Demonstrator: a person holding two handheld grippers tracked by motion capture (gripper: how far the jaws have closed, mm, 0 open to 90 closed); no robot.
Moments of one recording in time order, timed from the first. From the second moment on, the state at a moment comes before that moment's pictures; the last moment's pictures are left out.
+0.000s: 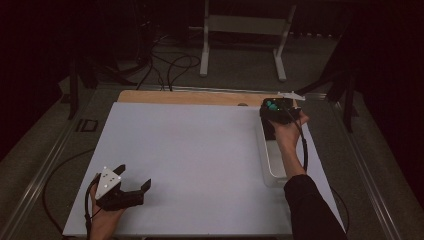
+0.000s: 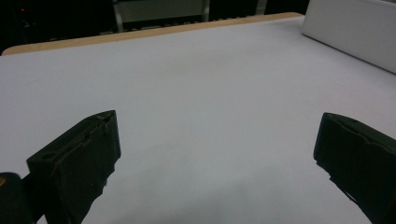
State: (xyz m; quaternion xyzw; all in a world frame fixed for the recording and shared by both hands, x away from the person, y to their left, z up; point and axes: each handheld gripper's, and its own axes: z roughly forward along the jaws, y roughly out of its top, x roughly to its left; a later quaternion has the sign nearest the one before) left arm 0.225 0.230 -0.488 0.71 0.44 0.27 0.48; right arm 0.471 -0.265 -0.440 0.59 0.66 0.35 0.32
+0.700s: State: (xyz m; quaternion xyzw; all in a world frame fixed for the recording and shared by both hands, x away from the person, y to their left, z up) left arm 0.225 0.231 -0.488 0.71 0.45 0.27 0.48; right arm 0.450 -0.268 -0.423 0.55 0.68 0.37 0.32
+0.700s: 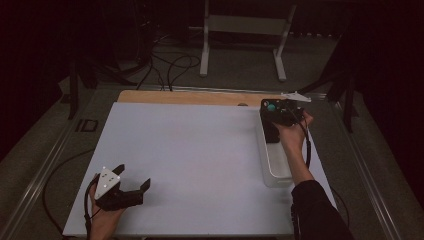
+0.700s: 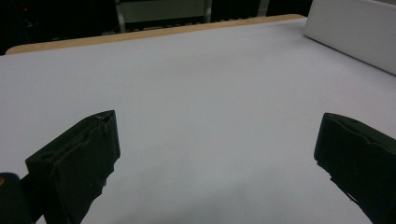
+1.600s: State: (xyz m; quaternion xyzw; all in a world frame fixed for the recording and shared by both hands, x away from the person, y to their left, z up) left arm 0.226 0.232 -0.483 0.71 0.44 0.27 0.48; right arm 0.341 -0.245 -0.404 0.44 0.71 0.47 0.28
